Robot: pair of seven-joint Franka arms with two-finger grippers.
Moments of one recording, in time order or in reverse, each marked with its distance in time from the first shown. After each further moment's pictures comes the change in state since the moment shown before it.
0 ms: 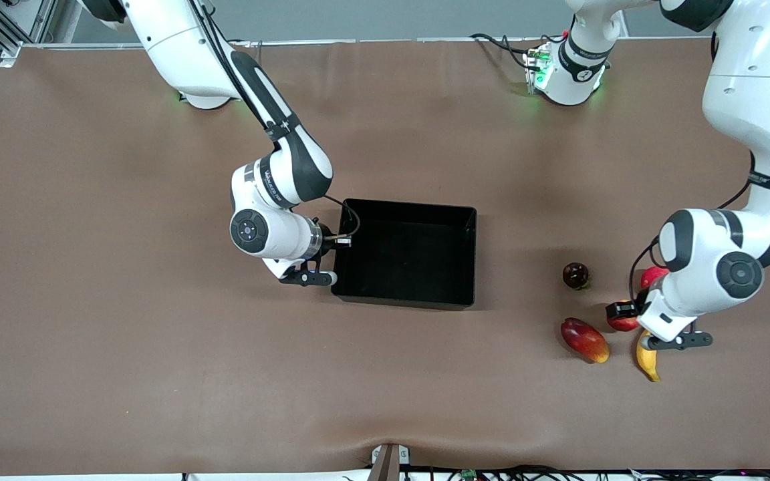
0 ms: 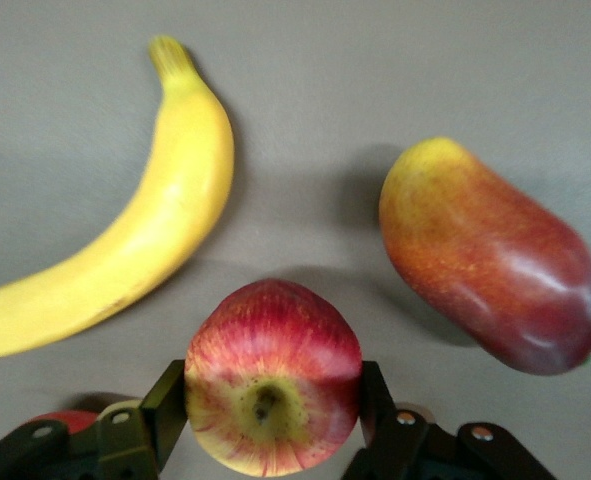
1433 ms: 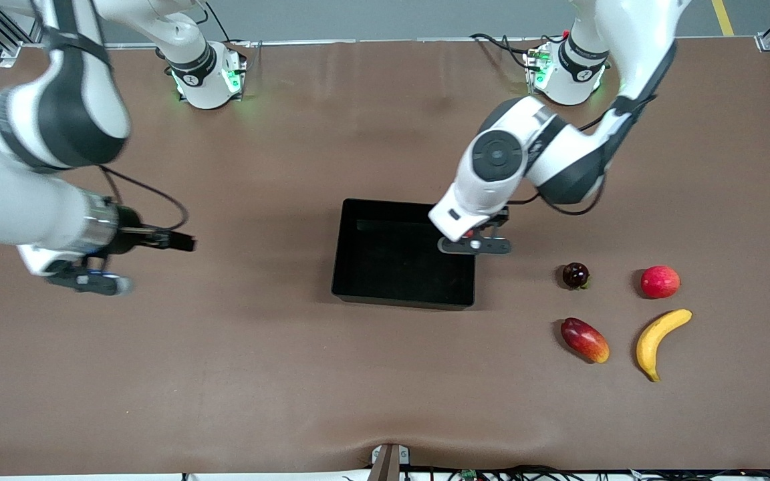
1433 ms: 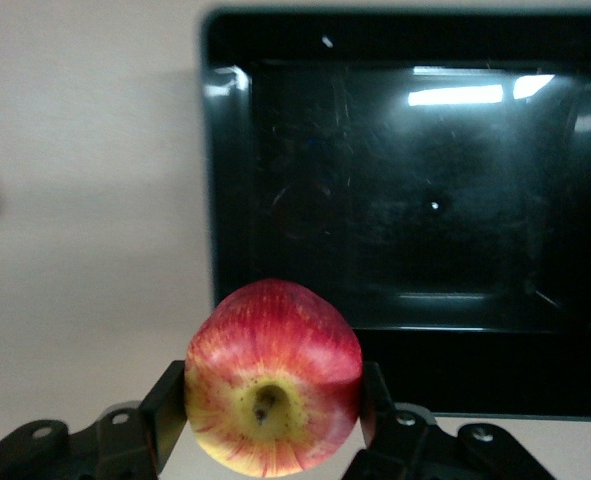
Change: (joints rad) left arm -0.276 -0.124 -0.442 -0.022 0.091 -0.329 -0.556; right arm -0.378 -0.279 -0.056 0.306 -0.371 -0.607 -0.006
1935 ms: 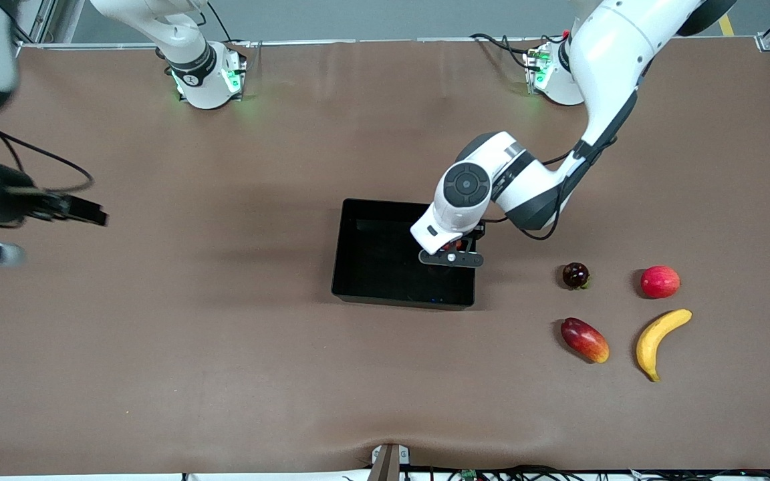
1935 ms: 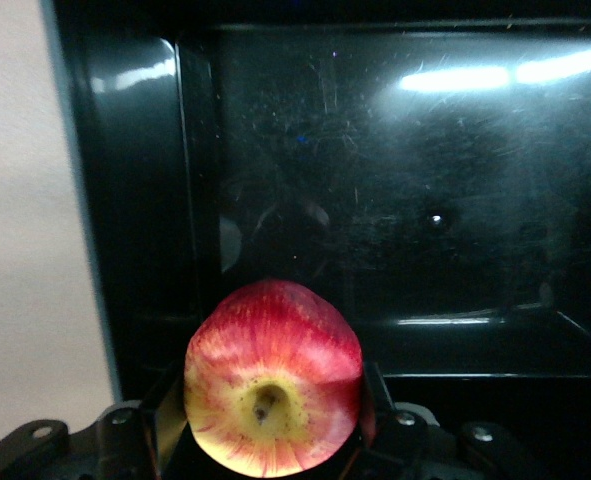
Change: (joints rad) left arm -0.017 0.147 0.001 -0.001 0.078 0.107 -0.043; right arm -0.104 -0.133 -0.010 0.017 -0.081 -0.115 -0.207
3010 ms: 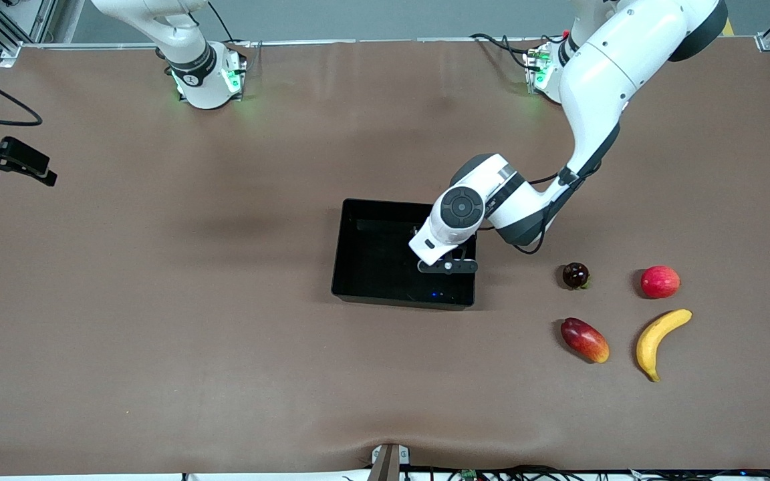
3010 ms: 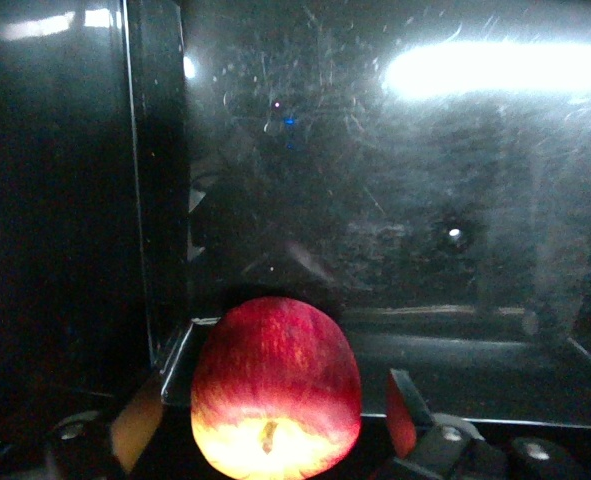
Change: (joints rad) left arm -0.002 0.091 0.001 0.019 0.011 0.052 -0.076; right arm -0.039 -0.215 0.002 -0.233 -0.079 0.134 -0.120
